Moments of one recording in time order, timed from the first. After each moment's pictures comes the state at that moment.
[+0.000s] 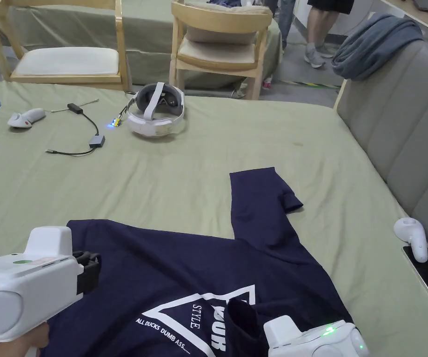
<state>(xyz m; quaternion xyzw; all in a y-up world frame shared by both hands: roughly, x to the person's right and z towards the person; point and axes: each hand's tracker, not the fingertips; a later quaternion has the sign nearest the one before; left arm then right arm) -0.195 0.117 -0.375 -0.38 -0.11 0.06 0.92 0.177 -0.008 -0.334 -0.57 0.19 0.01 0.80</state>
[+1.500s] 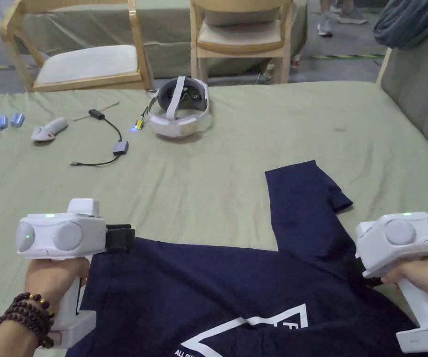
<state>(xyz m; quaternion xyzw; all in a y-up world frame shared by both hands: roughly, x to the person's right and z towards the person) -0.241 0.039 -0.591 -0.46 -0.01 0.00 0.89 0.286 -0.009 -0.565 -0.62 0.03 -0.01 0.78</state>
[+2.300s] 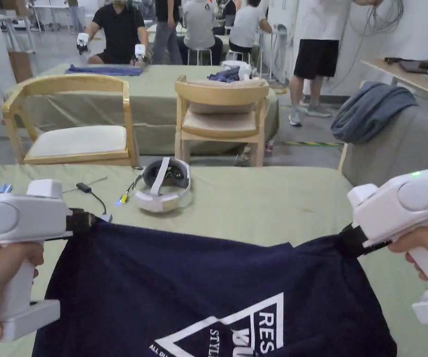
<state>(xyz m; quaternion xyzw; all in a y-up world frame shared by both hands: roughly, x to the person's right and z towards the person) -0.258 0.246 -0.589 -0.30 -0.12 0.09 0.94 0.289 0.276 -0.564 -0.45 0.08 0.11 0.88</state>
